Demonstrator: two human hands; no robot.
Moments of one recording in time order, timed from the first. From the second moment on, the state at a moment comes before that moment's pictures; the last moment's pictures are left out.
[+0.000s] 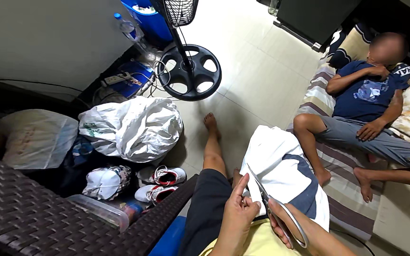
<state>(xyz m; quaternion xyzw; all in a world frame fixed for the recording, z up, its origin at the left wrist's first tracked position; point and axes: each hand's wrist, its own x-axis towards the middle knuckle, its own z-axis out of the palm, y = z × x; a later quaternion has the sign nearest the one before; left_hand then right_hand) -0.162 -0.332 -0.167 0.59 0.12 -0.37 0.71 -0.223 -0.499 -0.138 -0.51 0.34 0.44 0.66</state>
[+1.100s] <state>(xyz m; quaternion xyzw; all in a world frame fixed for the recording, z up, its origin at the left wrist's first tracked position) -0.140 -0.343 -0.199 0.63 0.15 -0.24 0.73 -0.221 -0.493 -0.149 -0.55 0.30 0.42 0.66</state>
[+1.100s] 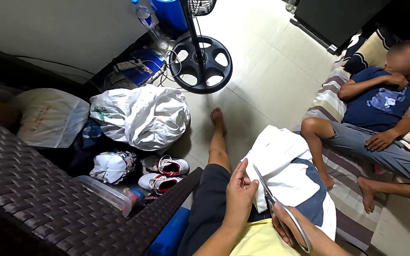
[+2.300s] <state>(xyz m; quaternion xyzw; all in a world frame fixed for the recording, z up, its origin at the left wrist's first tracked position) -0.115 -0.335 -0.195 0.50 0.29 -0.37 0.72 -0.233 -0.516 -0.137 -0.53 0.30 0.47 0.64</state>
